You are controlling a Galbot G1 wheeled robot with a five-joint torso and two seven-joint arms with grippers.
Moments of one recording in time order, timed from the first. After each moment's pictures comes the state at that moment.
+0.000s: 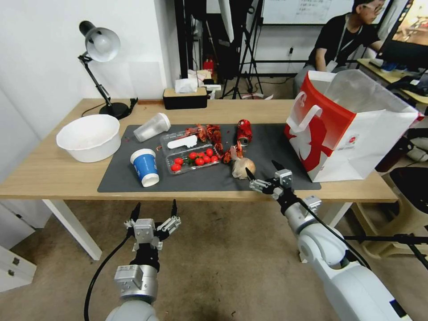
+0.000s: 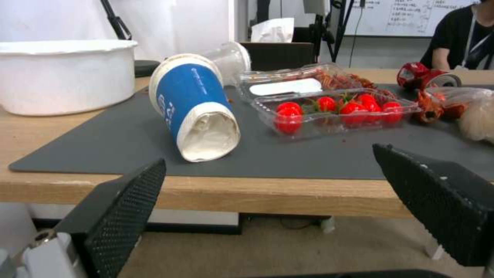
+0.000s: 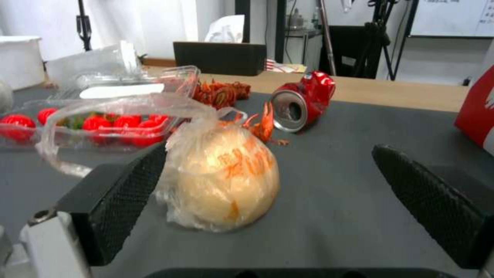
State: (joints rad) left arm 1.73 -1.41 -0.33 -2.19 -0.09 -0.05 -0.28; right arm -1.22 1.09 0.30 1.89 0.41 -0.06 -0.05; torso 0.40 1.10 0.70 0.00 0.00
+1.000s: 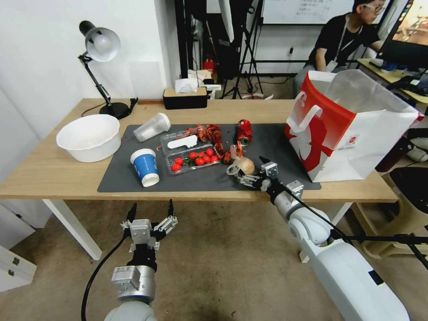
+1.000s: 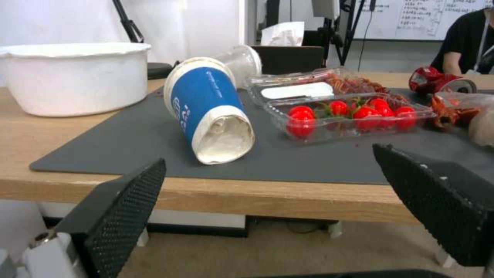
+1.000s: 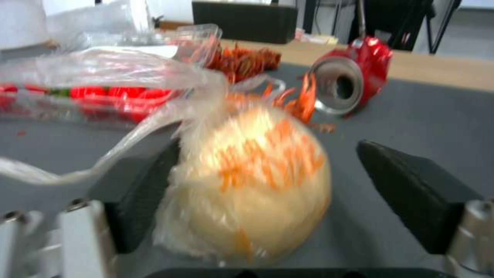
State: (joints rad) left arm 1.73 -1.41 -0.34 -2.19 -0.10 -0.06 -0.30; right arm -1.02 1.11 0.19 1.74 0.40 -0.14 -0.09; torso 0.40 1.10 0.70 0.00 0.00
